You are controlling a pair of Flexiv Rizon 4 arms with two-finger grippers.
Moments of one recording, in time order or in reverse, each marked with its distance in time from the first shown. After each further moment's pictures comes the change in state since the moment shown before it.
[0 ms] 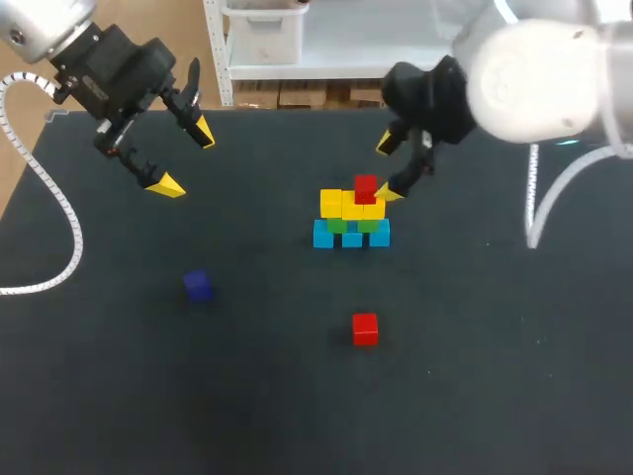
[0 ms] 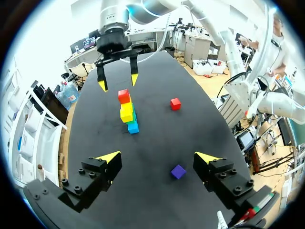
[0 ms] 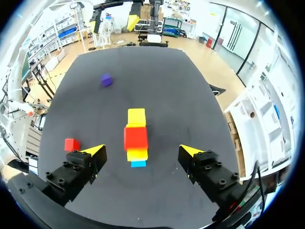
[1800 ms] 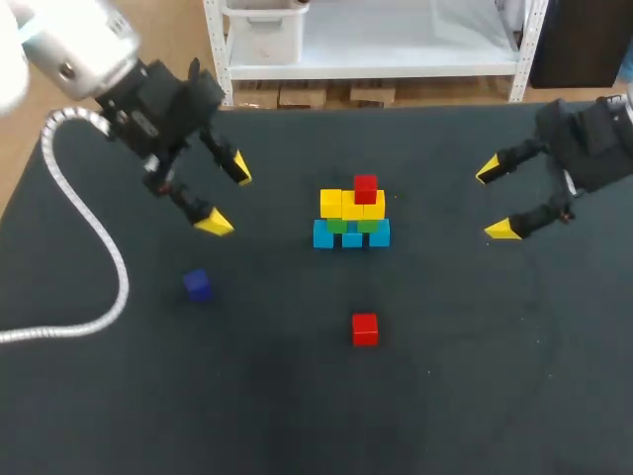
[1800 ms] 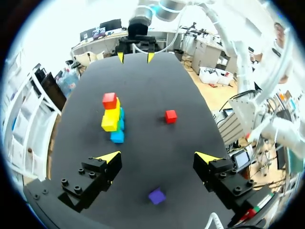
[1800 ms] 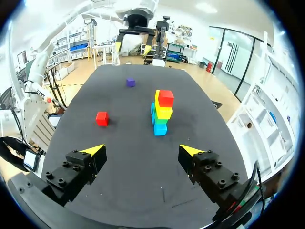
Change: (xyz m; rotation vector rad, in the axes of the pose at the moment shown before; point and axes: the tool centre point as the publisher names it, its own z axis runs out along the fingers) left arm -0.045 -0.036 0.058 0.007 0.009 -0.173; right arm 0.101 0.057 -0.072 -0.001 -0.250 -0.064
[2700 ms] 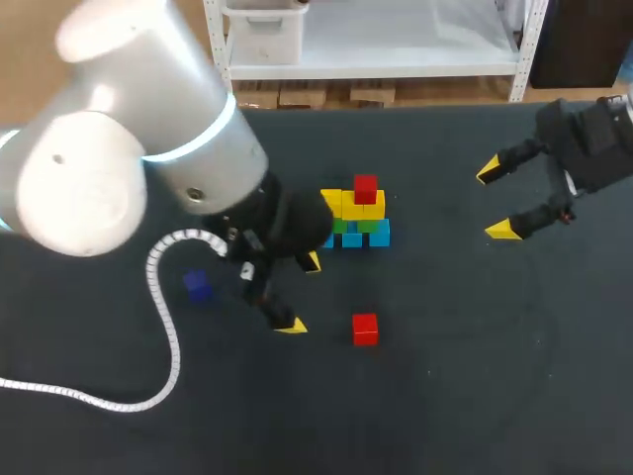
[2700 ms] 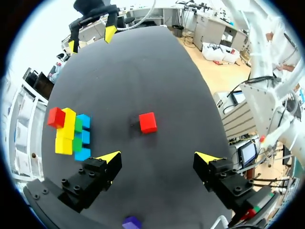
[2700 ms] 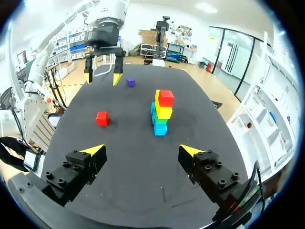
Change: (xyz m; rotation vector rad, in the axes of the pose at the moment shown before) left arm -0.036 -0.061 0.116 -0.051 0.216 0.063; right arm 0.000 0.000 0.000 0.001 0.000 0.000
